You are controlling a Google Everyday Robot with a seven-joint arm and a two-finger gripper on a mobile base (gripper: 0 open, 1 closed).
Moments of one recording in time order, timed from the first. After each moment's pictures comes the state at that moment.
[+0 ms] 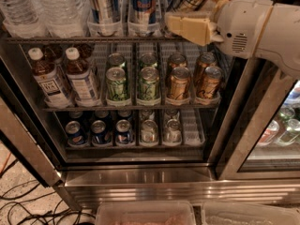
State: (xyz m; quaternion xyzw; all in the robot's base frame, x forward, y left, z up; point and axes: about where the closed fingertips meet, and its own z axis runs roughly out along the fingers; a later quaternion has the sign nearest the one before) arm 0.534 -0.072 1.083 -0.40 0.59 0.25 0.66
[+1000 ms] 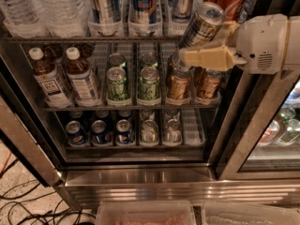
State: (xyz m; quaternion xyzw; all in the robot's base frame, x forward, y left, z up) arm 0.503 -0.096 1.034 -0.47 0.63 0.26 0.56
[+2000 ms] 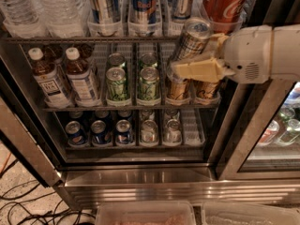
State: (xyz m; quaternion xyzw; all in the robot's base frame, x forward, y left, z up) arm 0.497 -0.085 1.008 -0.48 0.65 0.25 0.53
